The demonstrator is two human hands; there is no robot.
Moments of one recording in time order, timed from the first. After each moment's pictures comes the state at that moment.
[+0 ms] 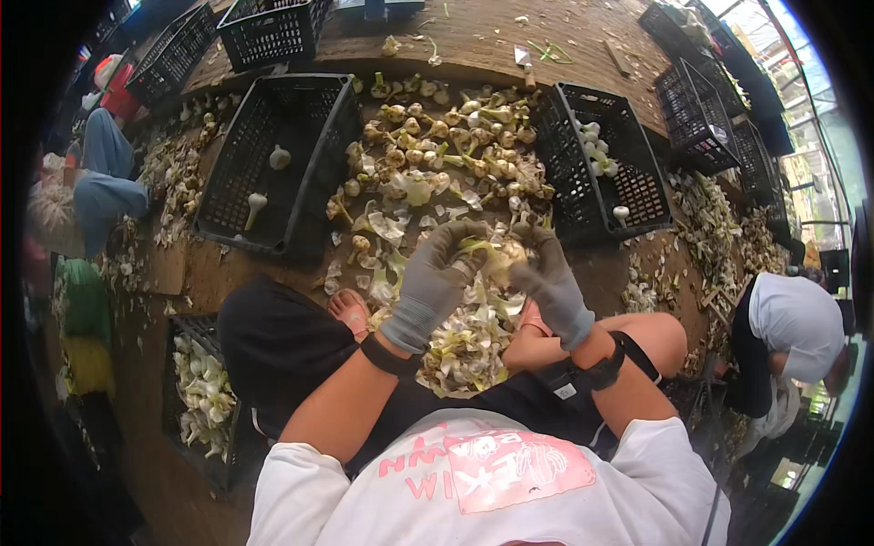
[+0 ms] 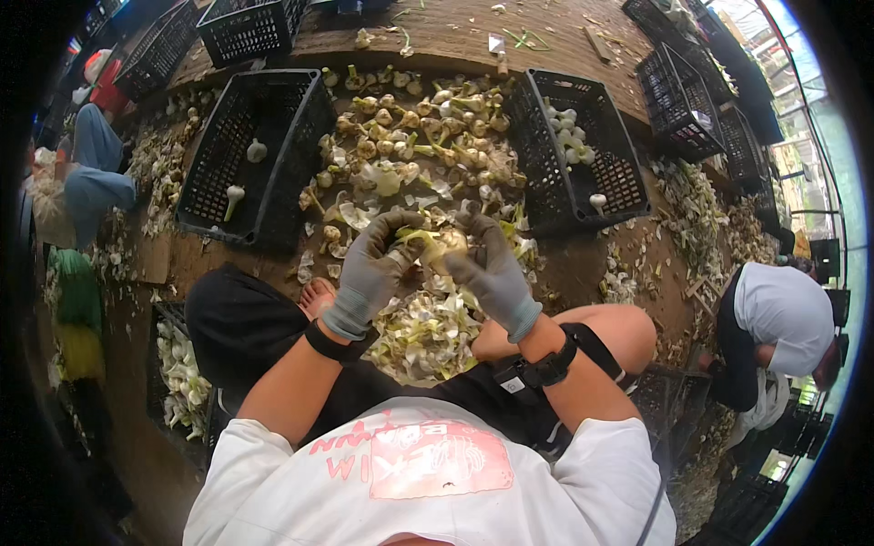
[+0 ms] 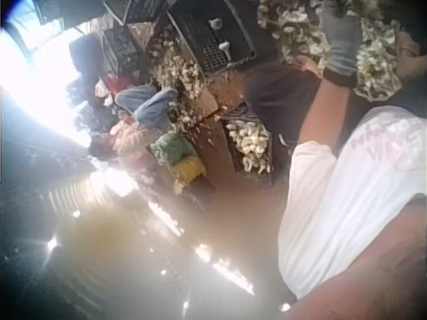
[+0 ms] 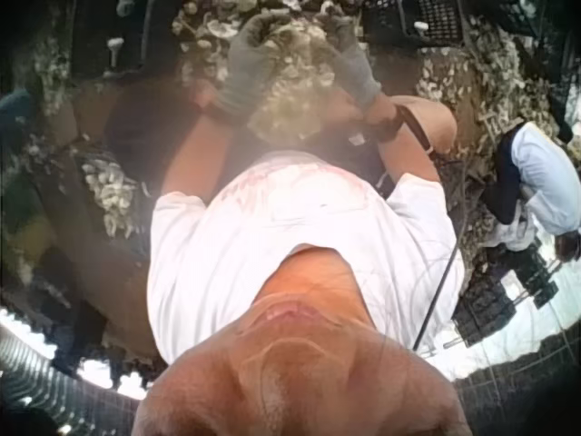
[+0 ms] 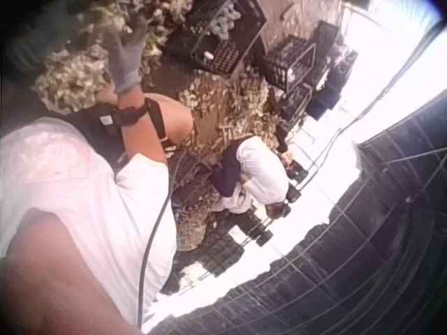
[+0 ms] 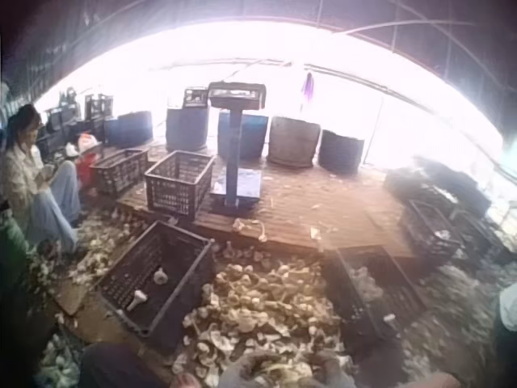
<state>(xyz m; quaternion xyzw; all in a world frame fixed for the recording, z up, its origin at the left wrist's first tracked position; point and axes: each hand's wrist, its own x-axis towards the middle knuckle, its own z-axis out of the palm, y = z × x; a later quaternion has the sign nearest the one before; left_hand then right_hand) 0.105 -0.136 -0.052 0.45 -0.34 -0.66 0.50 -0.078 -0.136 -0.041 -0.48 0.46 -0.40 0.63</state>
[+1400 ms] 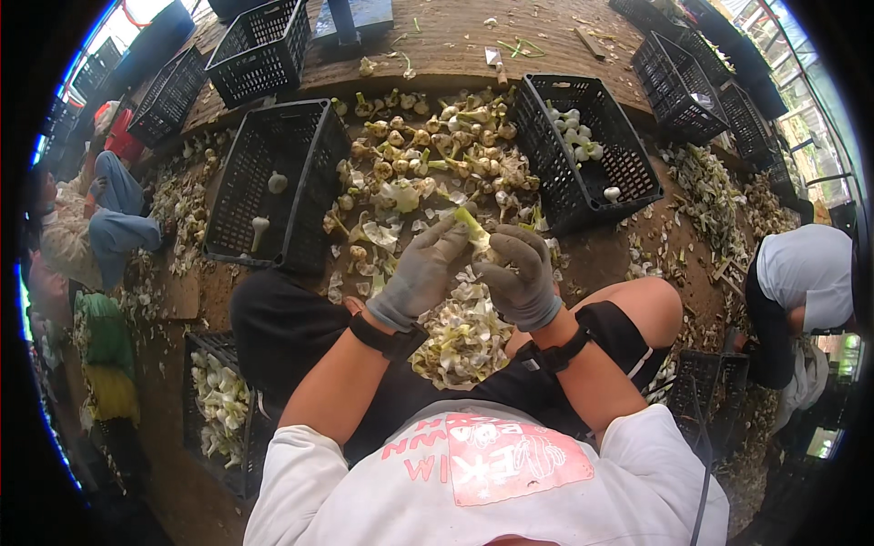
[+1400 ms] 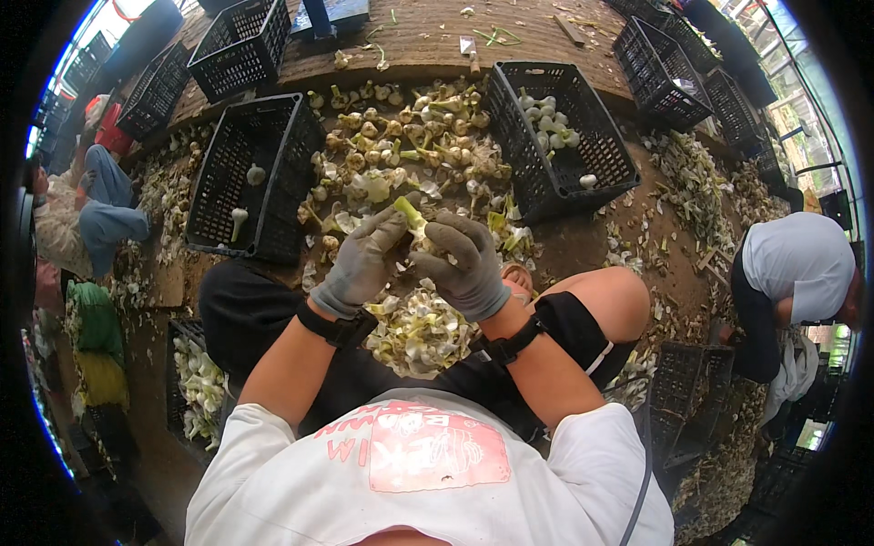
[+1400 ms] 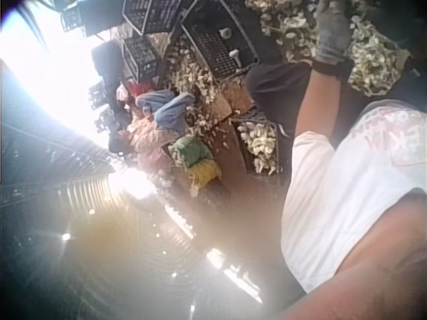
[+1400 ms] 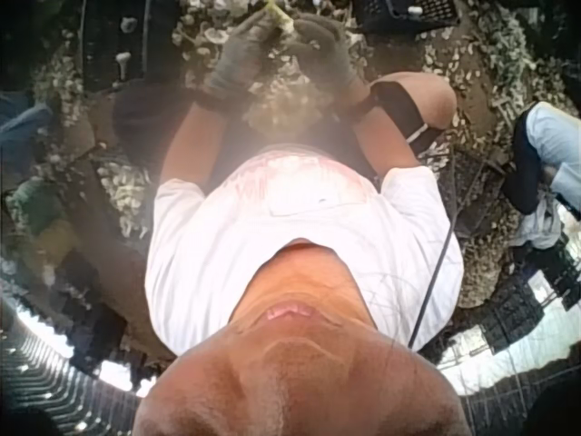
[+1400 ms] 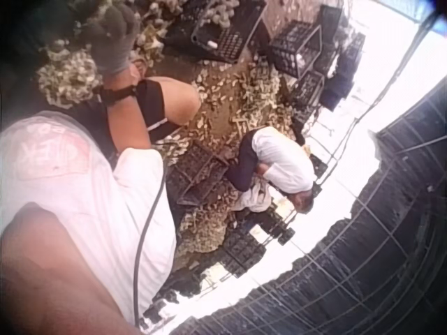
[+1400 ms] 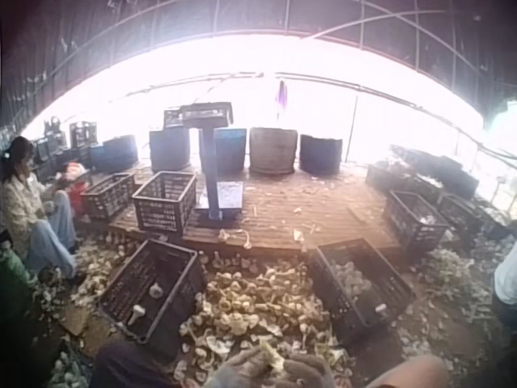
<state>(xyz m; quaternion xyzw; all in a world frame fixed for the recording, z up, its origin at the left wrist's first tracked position) 0.084 -0.129 -0.032 0.35 -0.26 -0.78 0.45 -0.090 -0.126 -0.062 -0.83 0.29 -0.47 -0.06</state>
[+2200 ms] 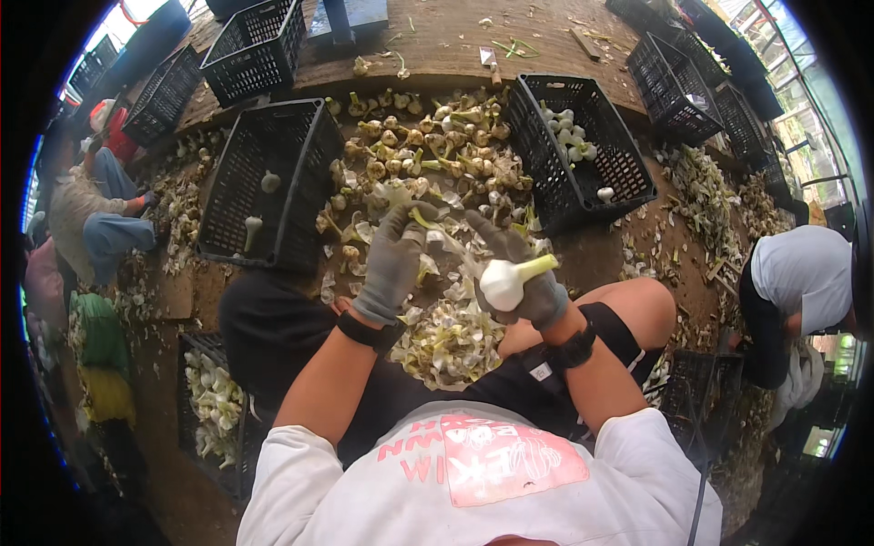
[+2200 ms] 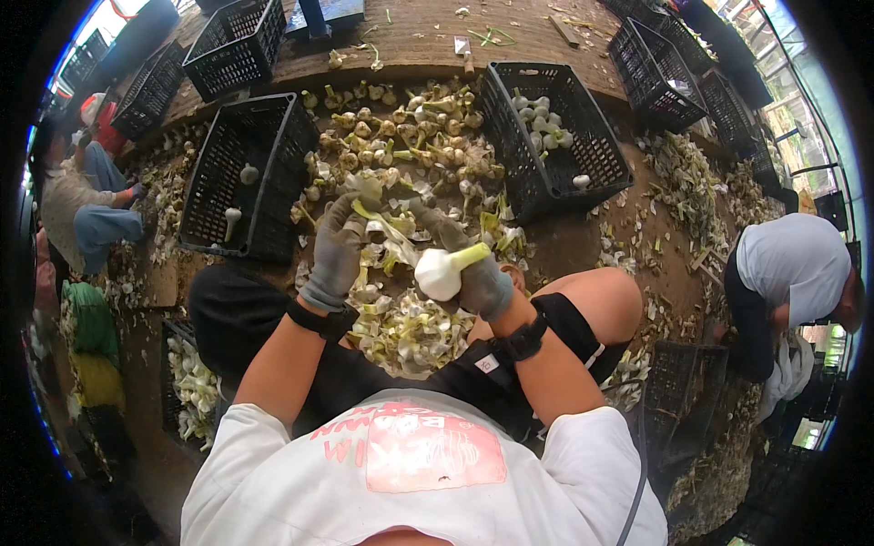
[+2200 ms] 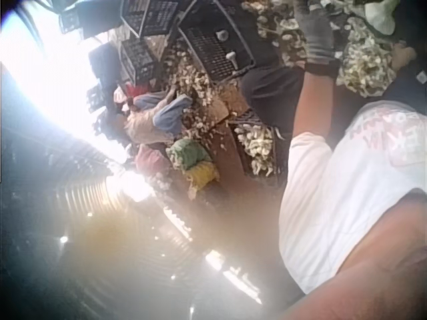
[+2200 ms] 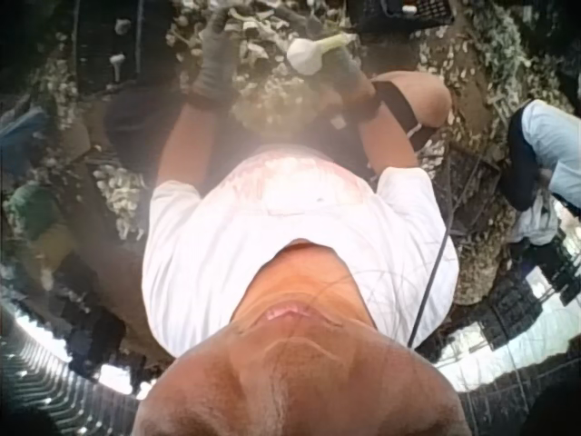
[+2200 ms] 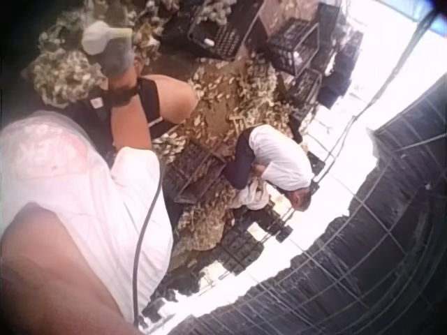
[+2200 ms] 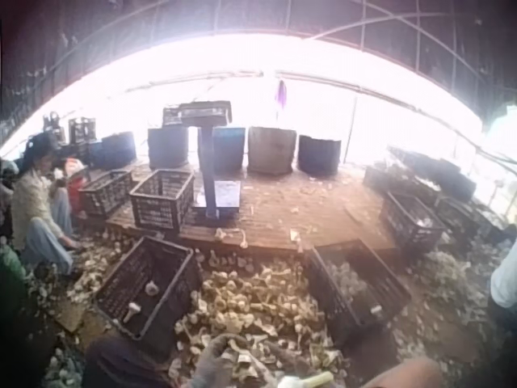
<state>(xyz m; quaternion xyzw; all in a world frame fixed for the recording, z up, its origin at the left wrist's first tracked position) 0.103 -0.145 -0.063 0.41 -0.36 -0.63 0.54 -0.106 -0.118 -0.043 -0.25 0.14 -0.35 0.89</state>
